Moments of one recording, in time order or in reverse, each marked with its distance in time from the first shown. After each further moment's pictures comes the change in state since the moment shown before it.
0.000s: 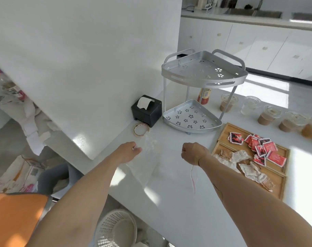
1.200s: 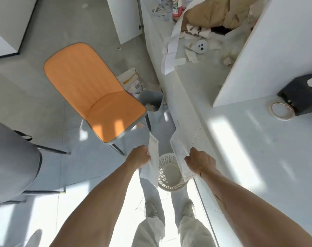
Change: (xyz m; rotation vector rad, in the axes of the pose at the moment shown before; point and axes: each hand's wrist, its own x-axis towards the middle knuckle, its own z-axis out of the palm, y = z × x) left_hand -0.280 -0.301 0.087 -0.458 0.205 -0.733; right_hand -0.102 -0.288 0.243 -0.245 -0.183 -0.495
